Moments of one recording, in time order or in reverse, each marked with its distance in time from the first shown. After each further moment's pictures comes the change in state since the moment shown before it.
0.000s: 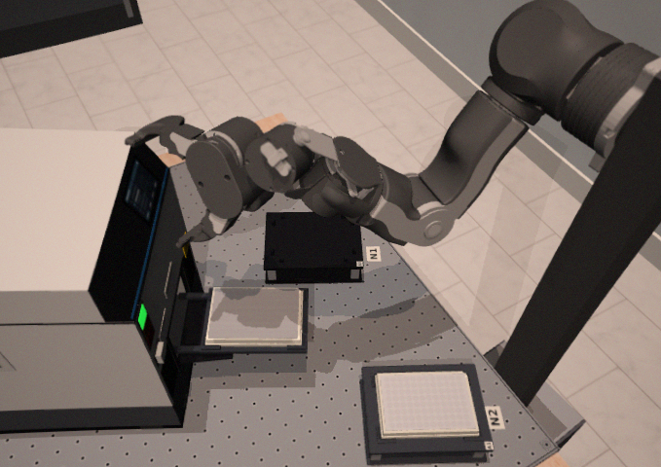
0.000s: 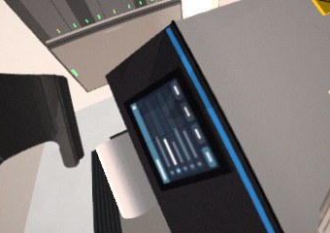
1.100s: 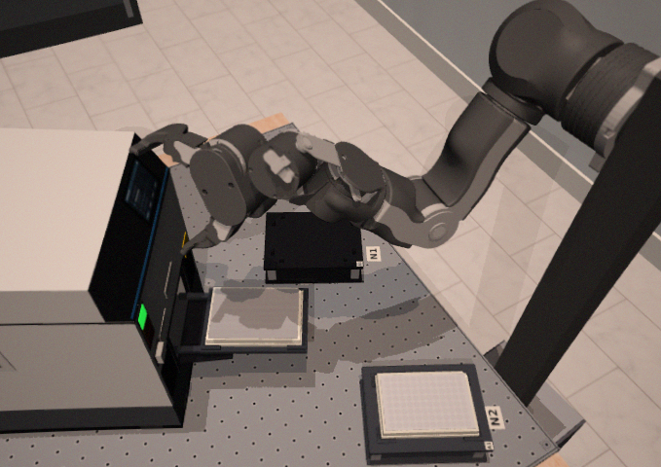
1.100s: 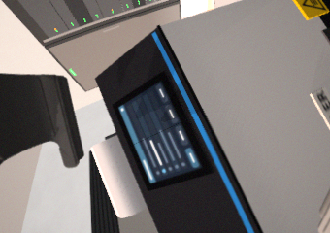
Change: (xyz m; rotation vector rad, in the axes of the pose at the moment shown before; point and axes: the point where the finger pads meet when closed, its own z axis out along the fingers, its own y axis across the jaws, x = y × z) arm 0.002 0.010 0.001 -0.009 -0.001 -0.005
